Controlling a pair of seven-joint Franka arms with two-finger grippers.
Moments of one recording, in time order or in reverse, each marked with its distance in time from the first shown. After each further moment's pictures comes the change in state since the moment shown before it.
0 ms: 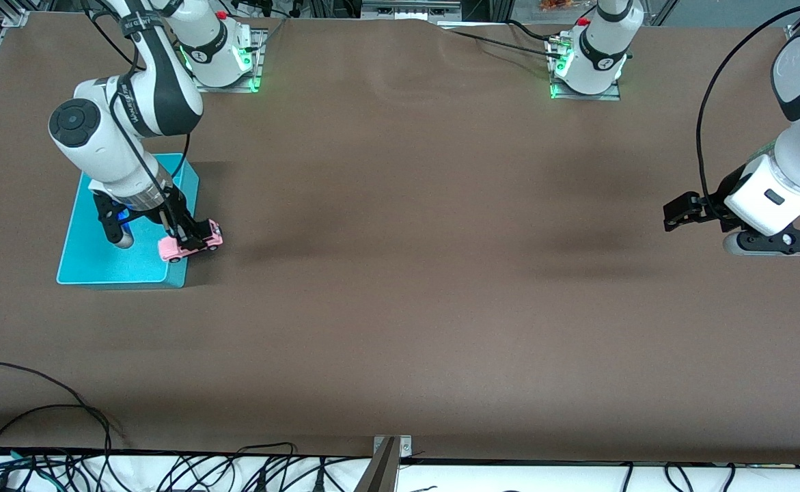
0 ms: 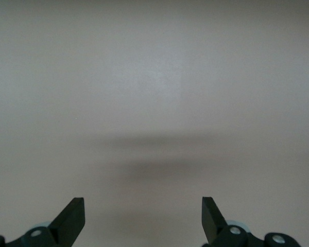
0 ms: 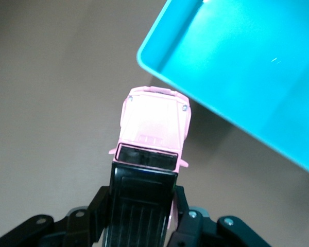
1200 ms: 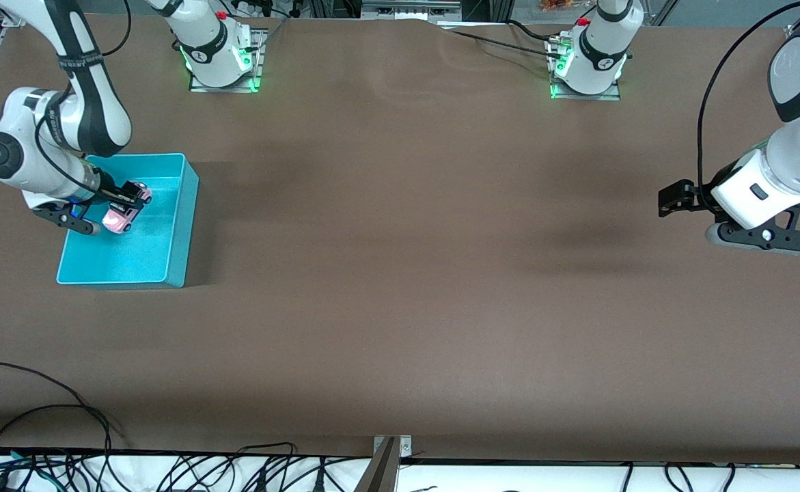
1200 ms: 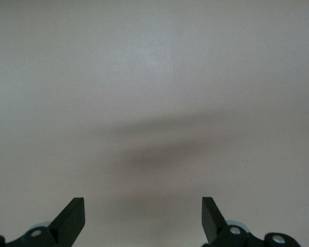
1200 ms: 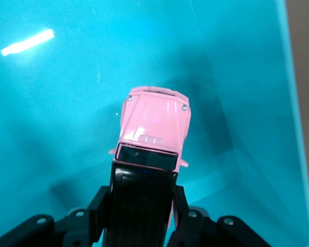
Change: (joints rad) left arm -0.002 0.002 0.001 0.000 0.000 -0.081 0.137; right arm -0.015 0.095 -0.356 -0.131 -0.043 -0.069 -0.922
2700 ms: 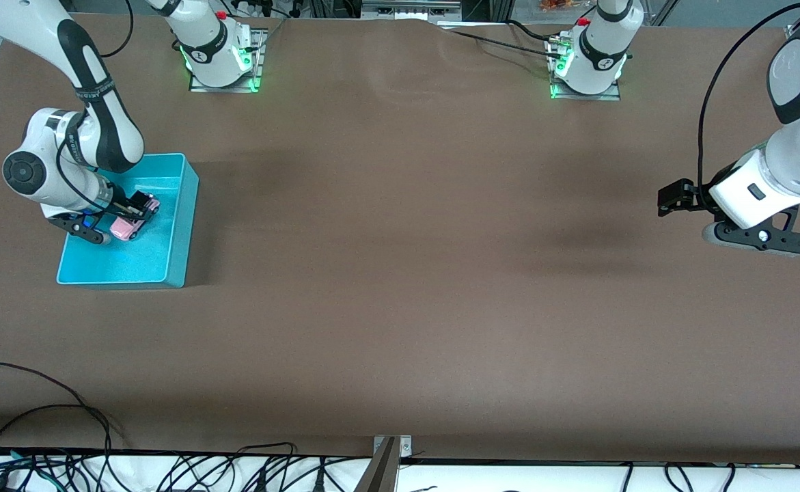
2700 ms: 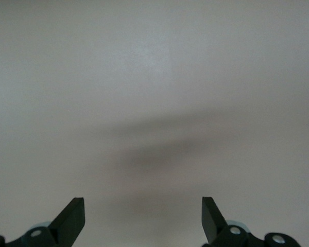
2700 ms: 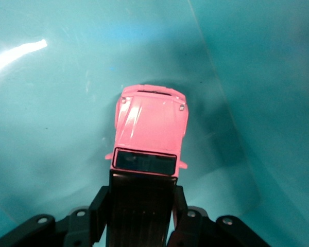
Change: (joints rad) left arm 0.000 0.003 0.000 0.001 0.000 0.000 0.017; right arm -0.037 0.098 0.025 0.005 0.000 0.108 0.079
